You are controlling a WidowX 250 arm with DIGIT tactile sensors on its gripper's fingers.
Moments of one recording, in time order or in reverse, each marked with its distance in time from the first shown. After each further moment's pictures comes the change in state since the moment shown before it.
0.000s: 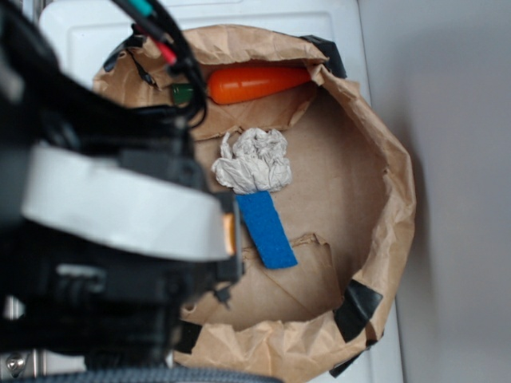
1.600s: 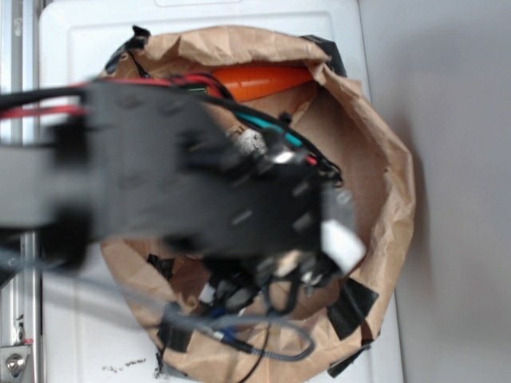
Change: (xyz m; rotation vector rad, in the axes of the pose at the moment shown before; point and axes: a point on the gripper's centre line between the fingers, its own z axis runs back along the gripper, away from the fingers) arm 0.051 0.028 -0.137 -0.076 0.112 -0.551
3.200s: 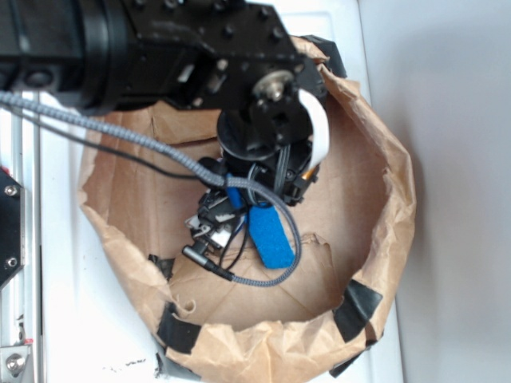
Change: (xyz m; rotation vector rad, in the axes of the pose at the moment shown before) arm -0.022 0.028 -0.012 -0.024 -0.157 -0.101
